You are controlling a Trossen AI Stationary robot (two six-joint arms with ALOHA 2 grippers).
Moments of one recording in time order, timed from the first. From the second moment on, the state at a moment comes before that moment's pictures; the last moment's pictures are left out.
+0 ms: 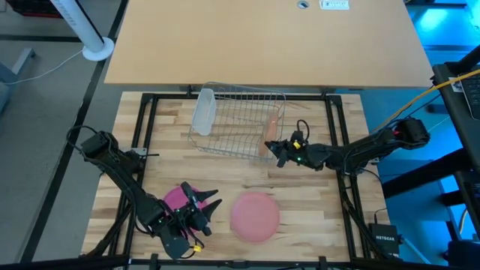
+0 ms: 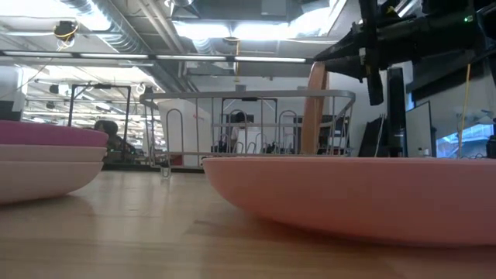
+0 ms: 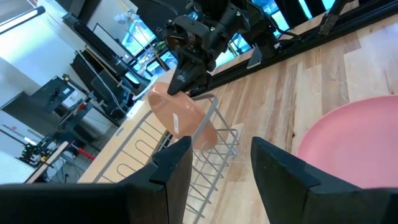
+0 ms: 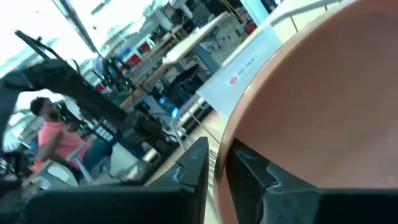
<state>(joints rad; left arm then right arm) -0.80 1.71 1.23 -0.28 -1.37 -0.11 0.16 1.23 0.38 0.78 0.57 0.76</state>
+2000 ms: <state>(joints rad) -0.80 1.71 1.23 -0.28 -1.36 -0.11 0.07 1.22 0.38 0.60 0.68 0.84</state>
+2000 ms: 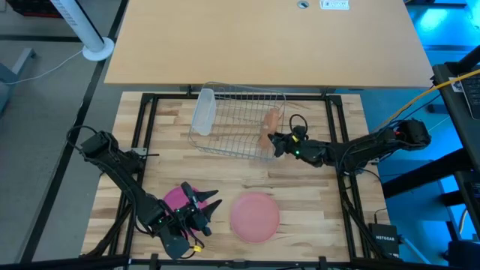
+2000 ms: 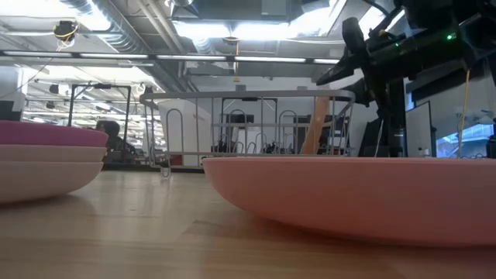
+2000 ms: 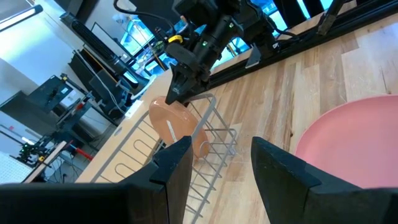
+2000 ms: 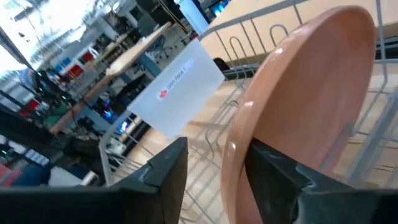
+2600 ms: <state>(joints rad) -0.80 1.71 1.23 -0.28 -1.36 -0.11 0.07 1.03 0.38 0.37 0.57 0.83</state>
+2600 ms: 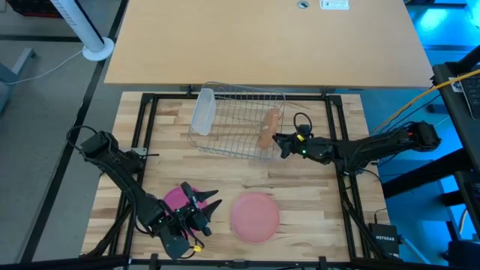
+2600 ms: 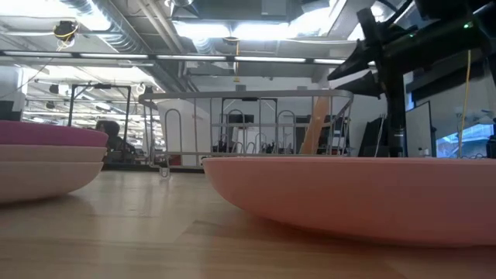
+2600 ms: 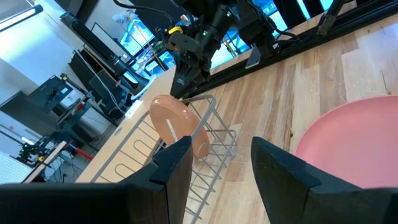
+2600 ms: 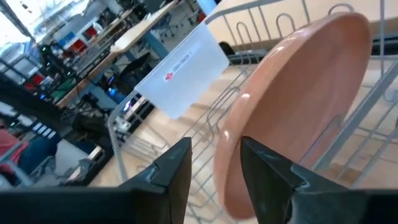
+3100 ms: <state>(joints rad) -0.80 1.71 1.23 -0.28 -1.36 -0.11 0.07 0.82 0.38 0.08 0.33 0.84</state>
